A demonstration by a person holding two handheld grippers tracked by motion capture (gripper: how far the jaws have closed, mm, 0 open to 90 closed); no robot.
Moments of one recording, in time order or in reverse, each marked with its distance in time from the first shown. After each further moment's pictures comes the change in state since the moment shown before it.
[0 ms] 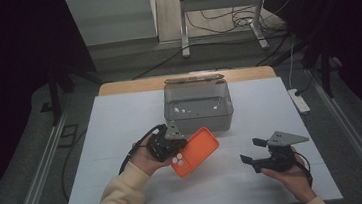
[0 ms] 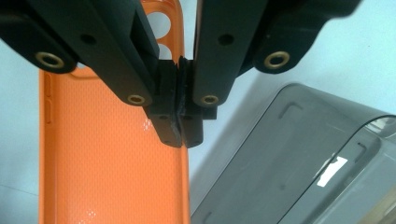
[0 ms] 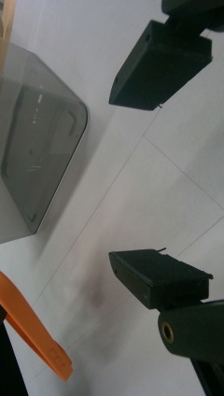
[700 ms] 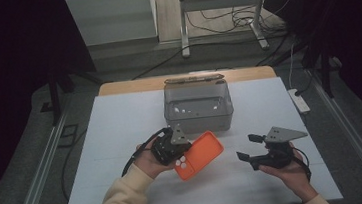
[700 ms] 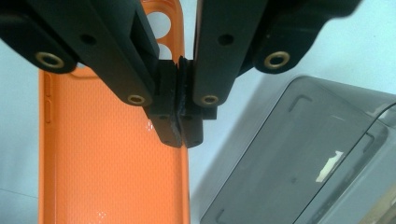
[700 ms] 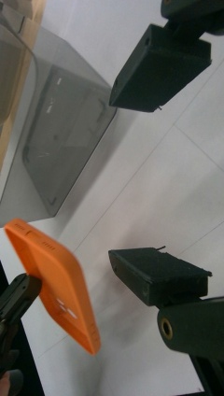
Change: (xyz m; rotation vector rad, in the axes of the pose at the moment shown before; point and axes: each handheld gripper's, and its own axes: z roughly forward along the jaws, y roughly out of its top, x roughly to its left) left arm -0.013 0.005 0.002 0.010 0.005 0.044; right arm 0.008 0.024 -0.003 -0.024 0.045 -0.050
